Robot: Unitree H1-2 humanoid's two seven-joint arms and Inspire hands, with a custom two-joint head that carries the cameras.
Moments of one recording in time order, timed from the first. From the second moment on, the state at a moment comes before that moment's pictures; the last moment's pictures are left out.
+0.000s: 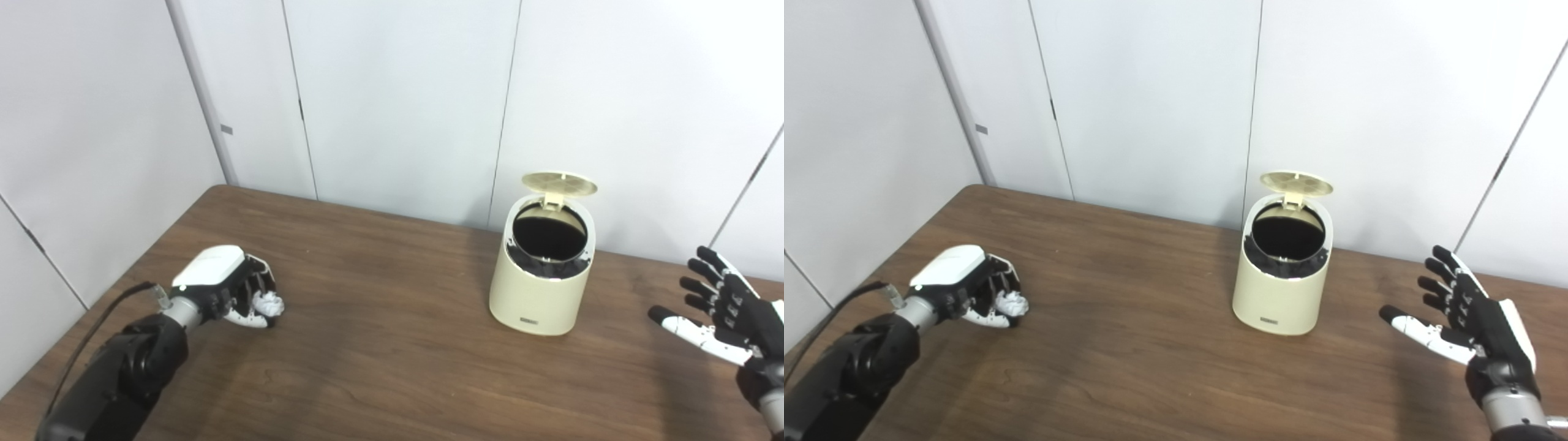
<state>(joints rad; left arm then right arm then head) -0.10 0.70 0.05 0.02 0.62 0.05 -0.20 -0.31 -0.23 -0.06 -0.13 -0.07 0.36 0.09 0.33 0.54</state>
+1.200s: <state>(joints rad) -0.20 0.76 0.09 -0.20 0.59 0.08 -0.29 -0.32 -0.23 -0.06 -0.13 -0.07 0.36 0.09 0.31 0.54</state>
